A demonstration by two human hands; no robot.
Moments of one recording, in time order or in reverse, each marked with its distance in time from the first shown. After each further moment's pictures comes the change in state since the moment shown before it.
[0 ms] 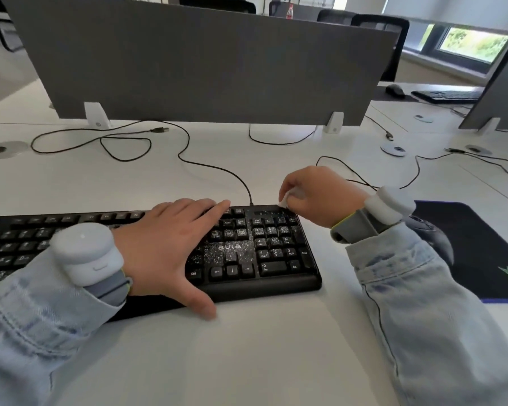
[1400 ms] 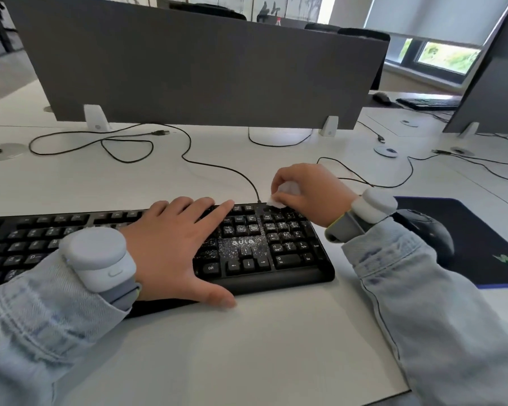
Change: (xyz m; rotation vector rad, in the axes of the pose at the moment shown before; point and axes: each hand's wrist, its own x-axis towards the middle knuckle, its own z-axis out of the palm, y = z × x) left_hand -0.010 -0.009 0.015 0.118 0.118 -0.016; right_hand 0.005 -0.010 0.019 -0.035 0.136 -0.119
